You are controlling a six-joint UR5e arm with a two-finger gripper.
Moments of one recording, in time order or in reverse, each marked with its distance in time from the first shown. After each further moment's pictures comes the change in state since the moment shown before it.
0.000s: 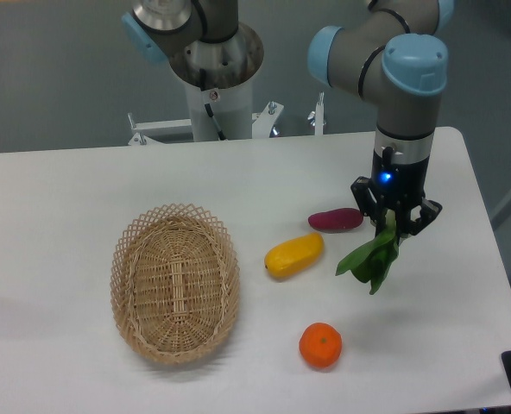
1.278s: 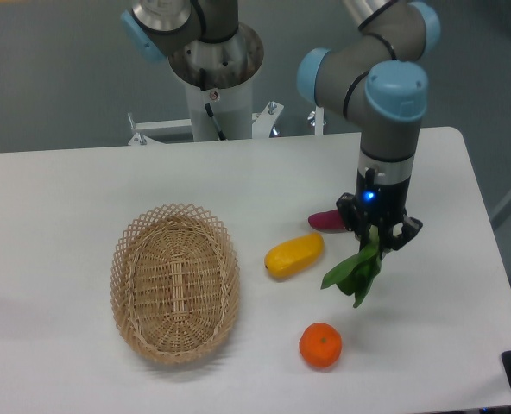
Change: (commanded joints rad) arm -0.057 -0.106 -0.087 0.184 0.052 -0.045
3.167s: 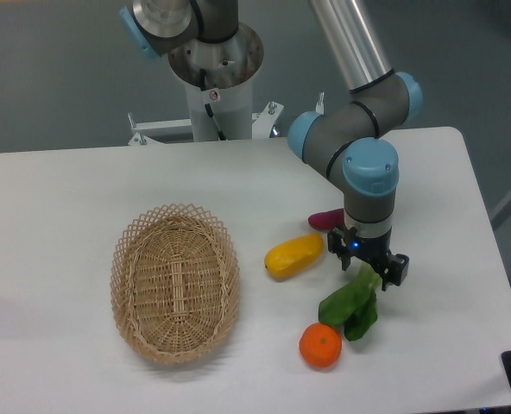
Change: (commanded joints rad) arm -0.029 -0.082 0.041 0.039 0.111 -0.011
